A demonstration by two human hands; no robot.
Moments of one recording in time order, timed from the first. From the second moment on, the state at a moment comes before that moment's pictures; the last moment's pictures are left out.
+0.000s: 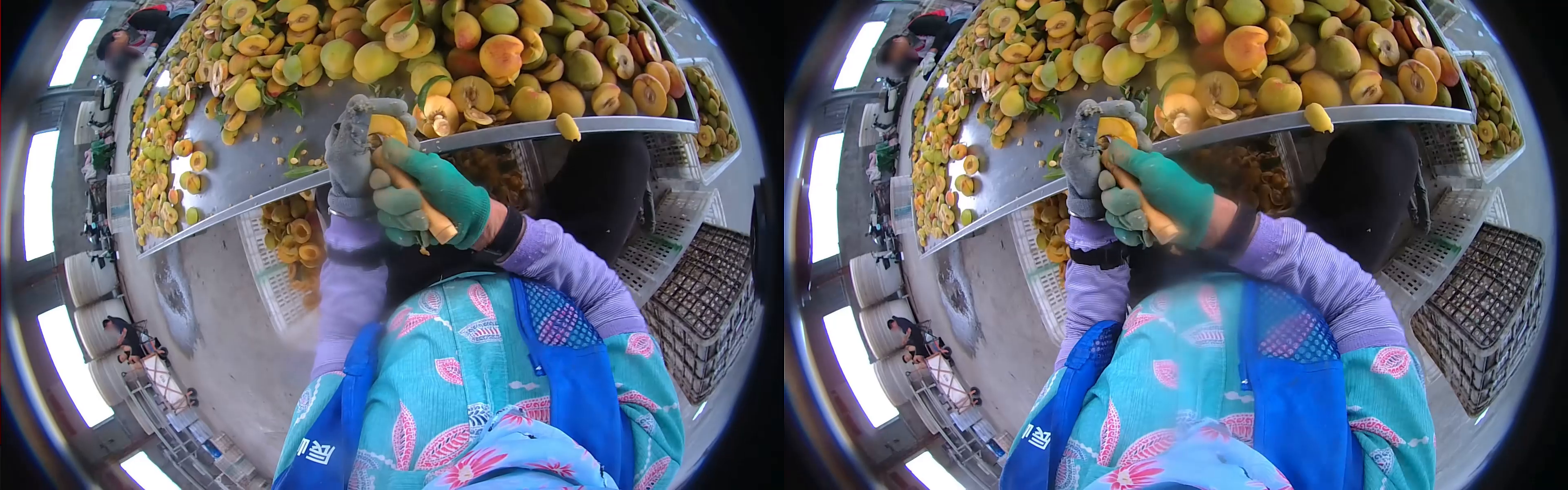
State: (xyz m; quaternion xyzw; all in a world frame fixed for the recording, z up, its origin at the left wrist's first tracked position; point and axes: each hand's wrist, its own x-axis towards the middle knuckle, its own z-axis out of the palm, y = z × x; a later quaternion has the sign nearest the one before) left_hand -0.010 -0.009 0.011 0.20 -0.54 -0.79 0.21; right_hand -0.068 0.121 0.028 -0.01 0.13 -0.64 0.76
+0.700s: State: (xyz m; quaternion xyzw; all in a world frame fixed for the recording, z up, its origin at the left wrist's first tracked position) left_hand -0.111 -0.091 0.026 0.13 -0.99 0.01 0.04; right_hand -0.103 0.151 0.023 0.08 0.33 -0.69 0.64
